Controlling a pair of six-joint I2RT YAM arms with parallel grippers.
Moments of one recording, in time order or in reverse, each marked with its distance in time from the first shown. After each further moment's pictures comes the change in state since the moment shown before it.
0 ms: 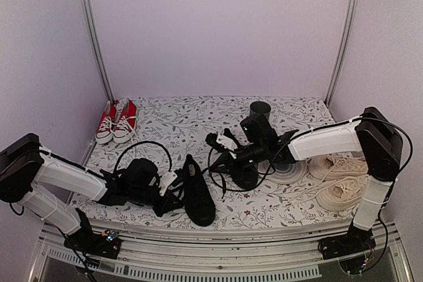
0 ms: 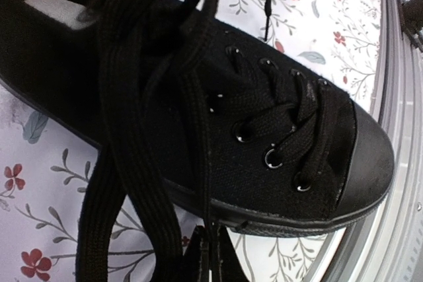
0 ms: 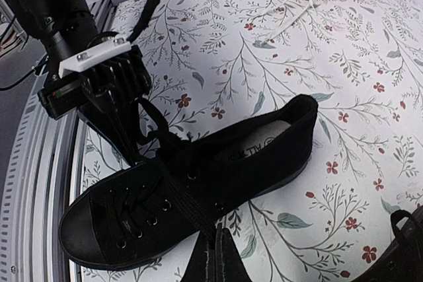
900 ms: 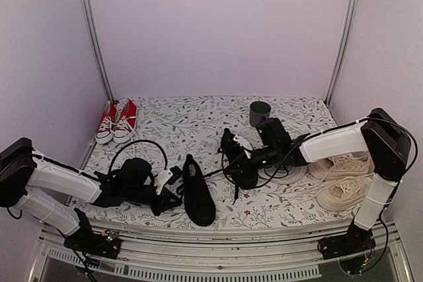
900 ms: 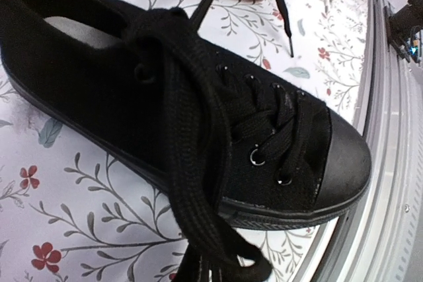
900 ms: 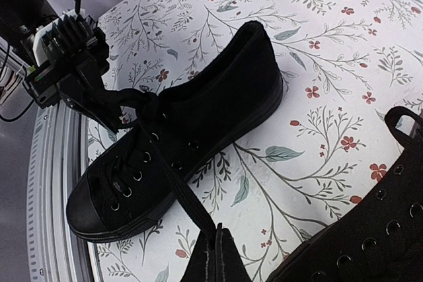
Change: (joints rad) left arm 0.017 -0.055 -0.039 0.037 0.021 -0.005; right arm -0.085 -0.064 -0.158 0.037 -0.047 0.184
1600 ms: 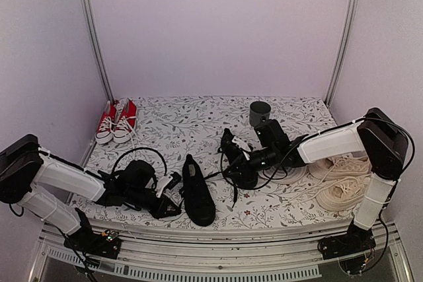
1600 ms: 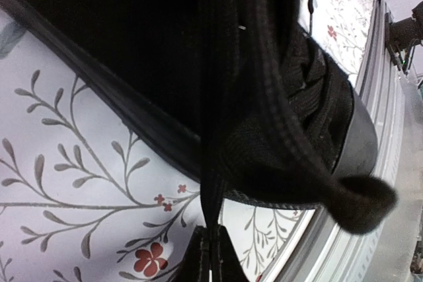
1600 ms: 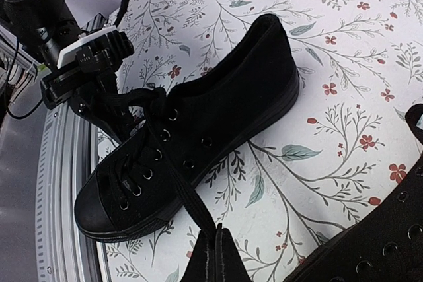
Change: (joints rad) left arm 0.014 0.046 0.010 -0.080 0.106 -0.188; right arm 0.000 0.024 0.003 0.014 -0.047 0.014
